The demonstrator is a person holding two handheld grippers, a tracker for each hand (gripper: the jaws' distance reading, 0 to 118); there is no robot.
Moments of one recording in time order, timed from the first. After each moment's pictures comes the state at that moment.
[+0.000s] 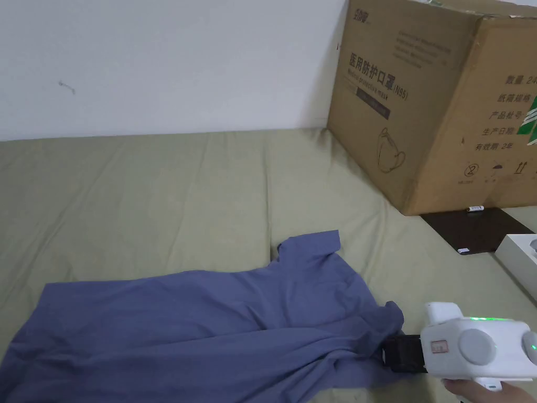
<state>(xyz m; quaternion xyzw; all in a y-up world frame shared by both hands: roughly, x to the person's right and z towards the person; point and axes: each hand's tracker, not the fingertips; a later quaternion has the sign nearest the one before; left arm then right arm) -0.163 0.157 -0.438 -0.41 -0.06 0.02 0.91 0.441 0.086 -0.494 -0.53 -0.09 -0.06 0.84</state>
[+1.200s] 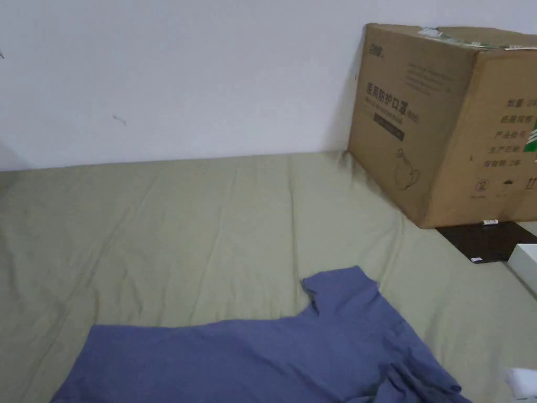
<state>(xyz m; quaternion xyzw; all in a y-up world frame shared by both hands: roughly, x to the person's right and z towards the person) -0.220 0.158 -0.324 -0.45 -0.07 0.05 0.89 0.436 0.130 -0.317 -0.51 -0.04 -0.14 0.85</state>
